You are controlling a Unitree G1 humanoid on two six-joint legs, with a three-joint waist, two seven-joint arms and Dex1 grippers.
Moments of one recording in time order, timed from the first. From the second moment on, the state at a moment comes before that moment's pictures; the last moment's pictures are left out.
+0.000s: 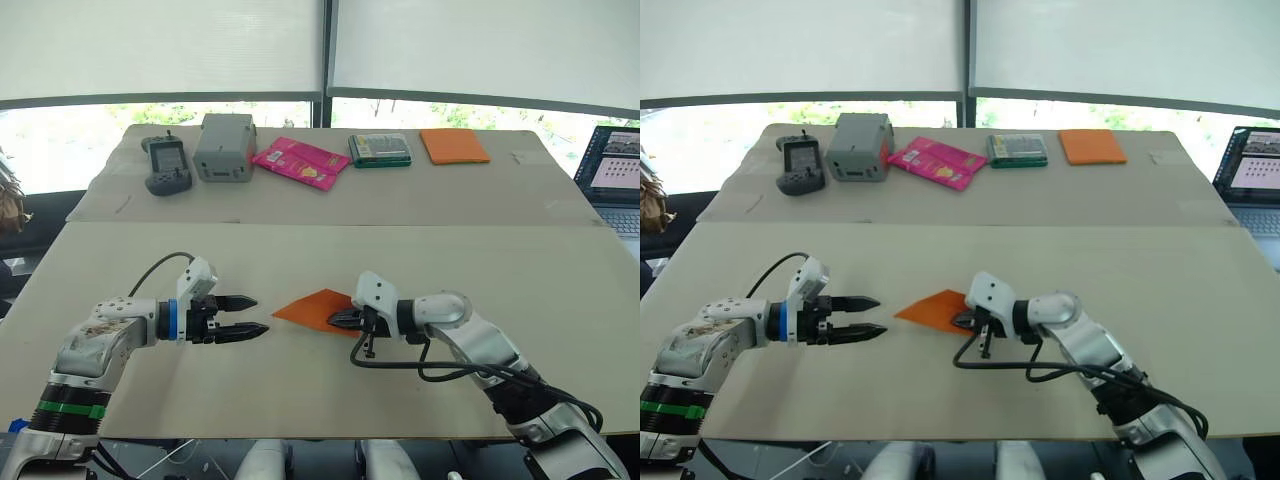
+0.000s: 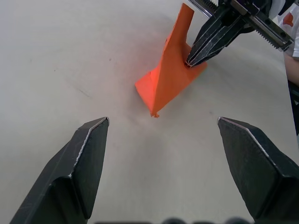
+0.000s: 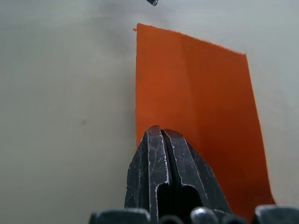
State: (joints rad) left arm -0.28 0.76 0.02 -0.02 -0.51 0.63 -1.19; right arm -0.45 -0.54 0.43 -0.10 0.17 0.38 0.91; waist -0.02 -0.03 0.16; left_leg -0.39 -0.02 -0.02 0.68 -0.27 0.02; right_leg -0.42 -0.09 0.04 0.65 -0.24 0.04
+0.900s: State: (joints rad) left arm -0.55 0.58 -0.06 0.26 -0.42 0.52 -1.17; right arm -0.30 -0.57 0.41 -0.02 -0.19 -0.19 0.74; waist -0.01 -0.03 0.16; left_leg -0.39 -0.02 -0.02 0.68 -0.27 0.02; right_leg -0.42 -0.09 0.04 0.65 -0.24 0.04
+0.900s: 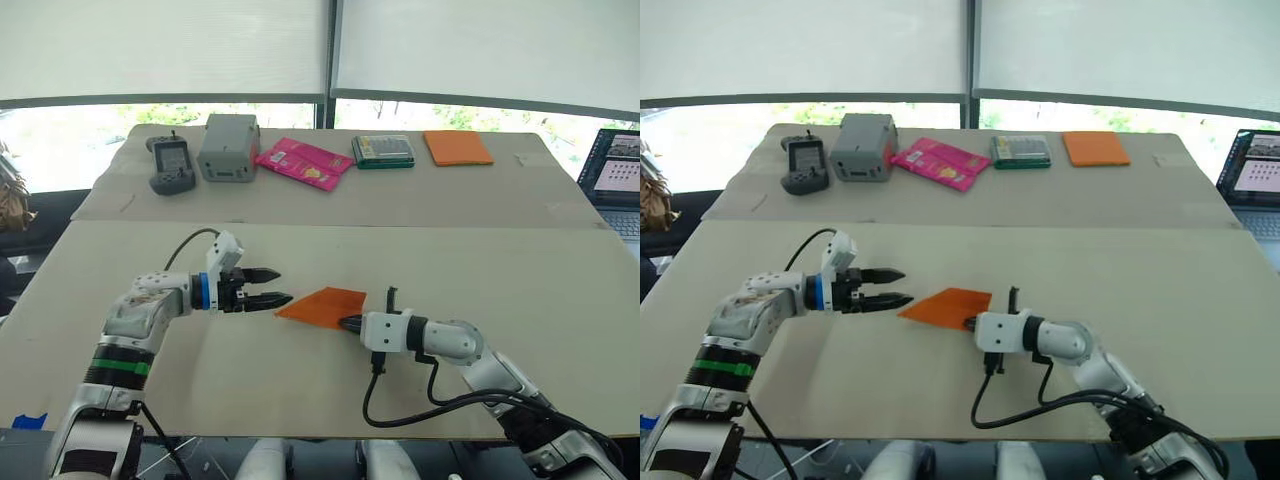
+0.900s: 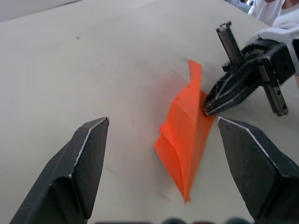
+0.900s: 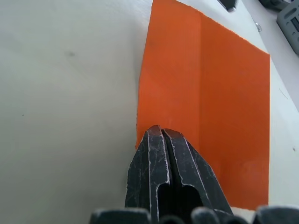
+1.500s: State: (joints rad) left arm -0.68 0.48 -0.27 0.51 -0.22 0.29 -1.42; right arm -0.28 -0.55 0.42 -0.02 -0.28 -0.22 0.68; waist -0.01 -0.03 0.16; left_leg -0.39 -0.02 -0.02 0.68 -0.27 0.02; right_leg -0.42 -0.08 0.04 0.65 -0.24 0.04
